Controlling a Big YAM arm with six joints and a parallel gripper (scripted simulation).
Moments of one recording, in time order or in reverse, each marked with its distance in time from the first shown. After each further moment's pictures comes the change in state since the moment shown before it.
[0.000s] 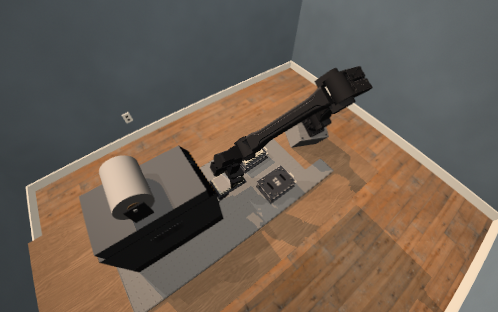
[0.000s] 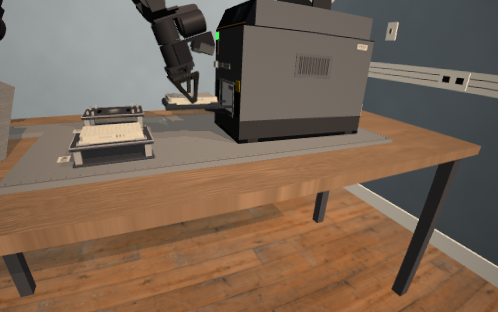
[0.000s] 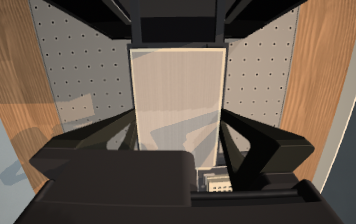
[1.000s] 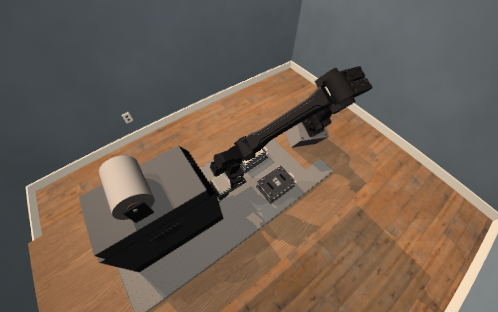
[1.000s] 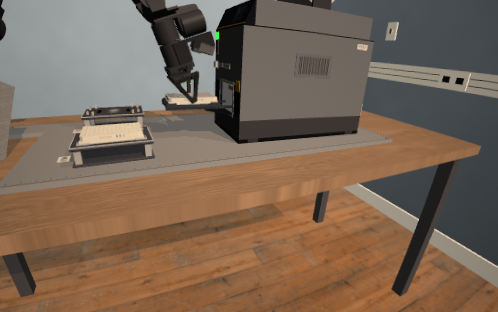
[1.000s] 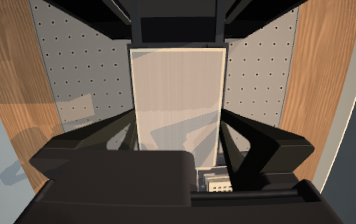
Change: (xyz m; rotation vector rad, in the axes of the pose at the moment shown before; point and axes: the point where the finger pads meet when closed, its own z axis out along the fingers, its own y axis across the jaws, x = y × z) arm 0.000 0.000 0.000 0.000 0.000 0.000
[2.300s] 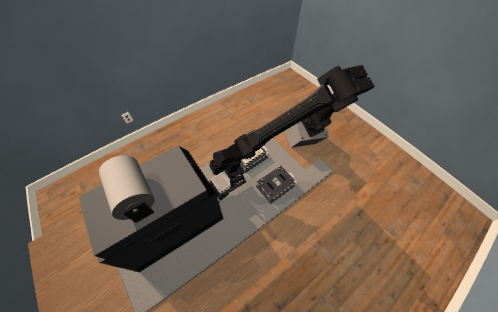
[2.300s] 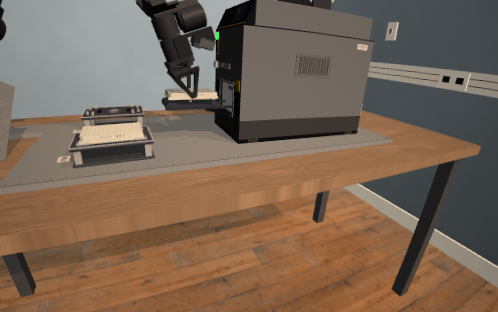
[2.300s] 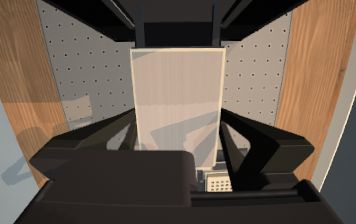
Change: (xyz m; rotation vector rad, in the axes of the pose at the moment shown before) arm -0.005 0.000 -0.011 0.000 0.001 0.000
